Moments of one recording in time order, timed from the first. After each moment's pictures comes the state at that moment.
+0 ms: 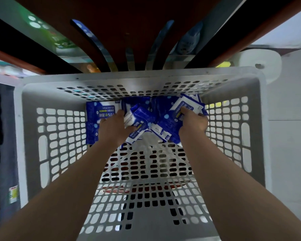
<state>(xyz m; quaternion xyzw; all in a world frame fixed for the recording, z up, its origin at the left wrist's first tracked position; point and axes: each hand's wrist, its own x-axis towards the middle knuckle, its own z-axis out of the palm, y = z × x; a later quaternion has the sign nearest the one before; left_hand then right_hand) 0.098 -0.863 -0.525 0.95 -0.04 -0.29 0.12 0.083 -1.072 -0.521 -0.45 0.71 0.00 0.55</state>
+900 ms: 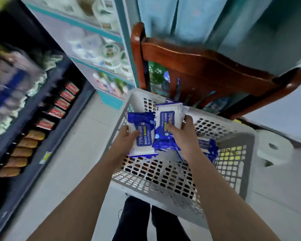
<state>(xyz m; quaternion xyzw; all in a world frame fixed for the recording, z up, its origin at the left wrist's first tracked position) 0.001 -0.799 -0.343 0.65 0.33 -0.16 0.67 0.054 -0.974 -0.321 -0.73 0.18 0.21 0.62</state>
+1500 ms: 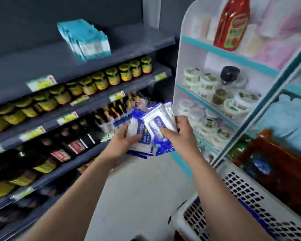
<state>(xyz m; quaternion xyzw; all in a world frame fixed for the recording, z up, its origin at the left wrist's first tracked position) -0.128 -0.506 -0.150 0.64 0.33 0.14 0.68 0.004 -0.644 -0.145 -0.71 -0.22 0.21 0.64</state>
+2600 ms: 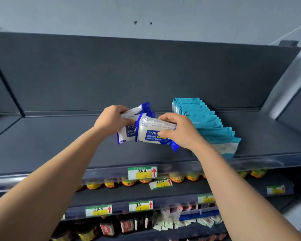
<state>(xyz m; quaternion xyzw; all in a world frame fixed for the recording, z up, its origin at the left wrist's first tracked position) -0.215 -0.026 0.029 0.79 0.51 0.28 0.20 -0.006 -0.129 0.018 -0.60 -0.66 0.21 0.40</state>
